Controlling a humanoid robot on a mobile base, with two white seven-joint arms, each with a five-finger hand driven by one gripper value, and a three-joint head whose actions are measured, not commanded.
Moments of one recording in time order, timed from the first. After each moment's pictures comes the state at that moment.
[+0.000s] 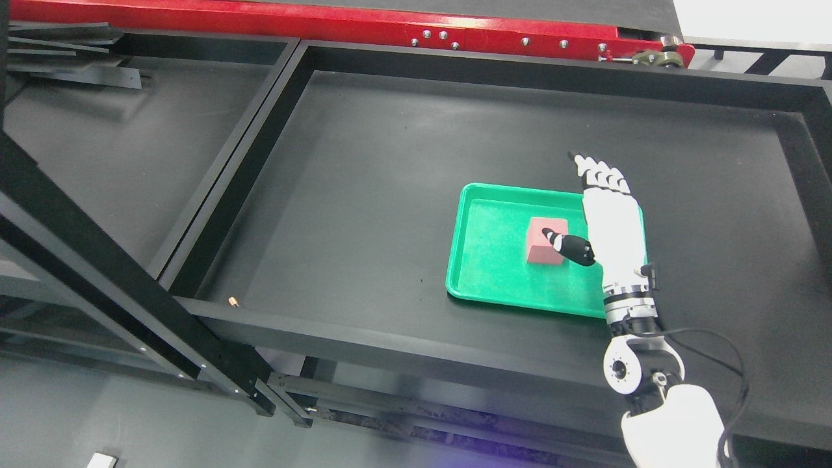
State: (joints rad) left arm 0.00 0.00 -0.13 0.00 0.13 -0.12 -0.17; right arm -0.08 0.00 0.14 -1.56 1.05 -0.07 -0.15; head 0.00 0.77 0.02
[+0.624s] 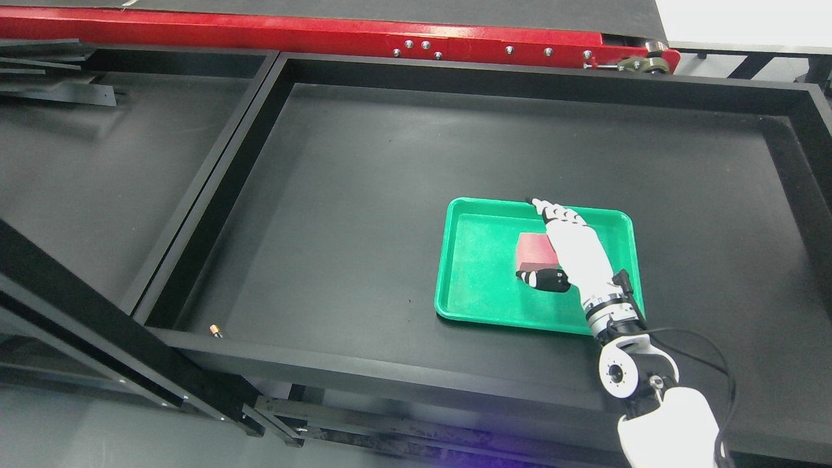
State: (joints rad) left arm 0.00 0.00 -0.13 0.00 0.13 -0.12 -0.17; right arm -0.07 0.00 0.15 -1.54 1.01 -0.07 0.15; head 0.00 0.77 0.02
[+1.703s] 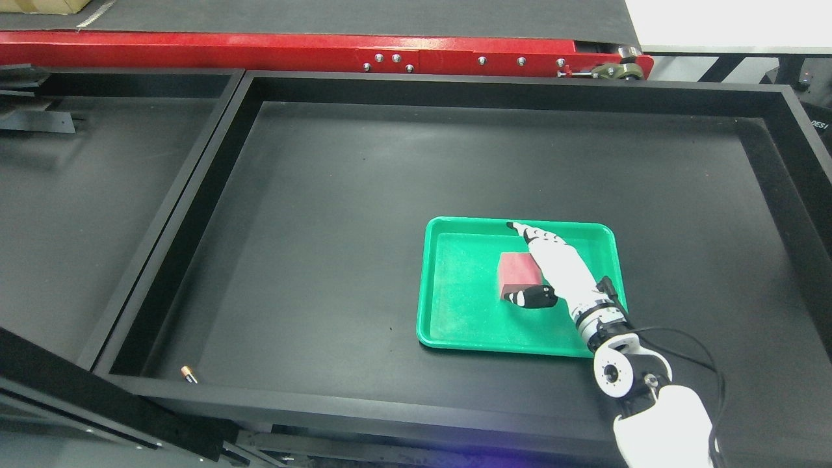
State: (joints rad) left arm 0.00 0.00 -0.13 0.00 0.13 -0.12 -0.17; right arm -0.09 0.00 0.16 -1.49 0.99 -0.08 0.27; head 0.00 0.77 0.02
